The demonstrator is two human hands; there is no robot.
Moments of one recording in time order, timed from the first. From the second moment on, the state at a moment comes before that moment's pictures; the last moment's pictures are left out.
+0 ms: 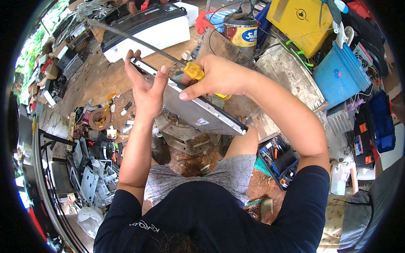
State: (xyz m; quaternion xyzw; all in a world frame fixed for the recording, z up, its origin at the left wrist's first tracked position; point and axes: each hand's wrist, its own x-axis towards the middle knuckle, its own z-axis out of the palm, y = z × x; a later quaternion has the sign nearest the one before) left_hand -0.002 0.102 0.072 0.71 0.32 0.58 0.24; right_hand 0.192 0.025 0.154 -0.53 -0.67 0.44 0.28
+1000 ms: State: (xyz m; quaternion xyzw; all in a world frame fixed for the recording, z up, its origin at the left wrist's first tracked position) left_hand -0.015 0.133 0.097 0.78 0.13 0.35 0.51; right_hand 0.326 -0.007 0.141 -0.63 -0.66 0.30 0.30
